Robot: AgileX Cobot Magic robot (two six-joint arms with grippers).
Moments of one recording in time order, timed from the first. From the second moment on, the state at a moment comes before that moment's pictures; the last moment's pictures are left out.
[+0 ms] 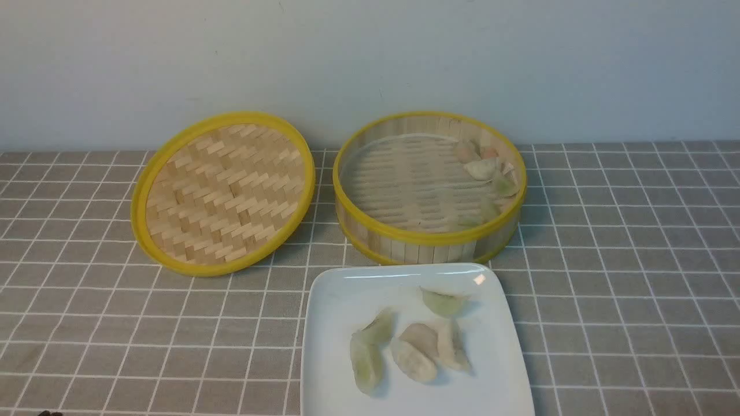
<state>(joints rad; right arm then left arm) 0.02 -0.01 0.02 -0.08 0.40 0.11 -0.06 -0.01 0.03 -0.13 0.38 0.22</state>
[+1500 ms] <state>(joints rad) 0.02 -0.01 0.03 0.21 0.19 0.24 -0.06 -0.01 0.03 -0.13 0.38 0.22</state>
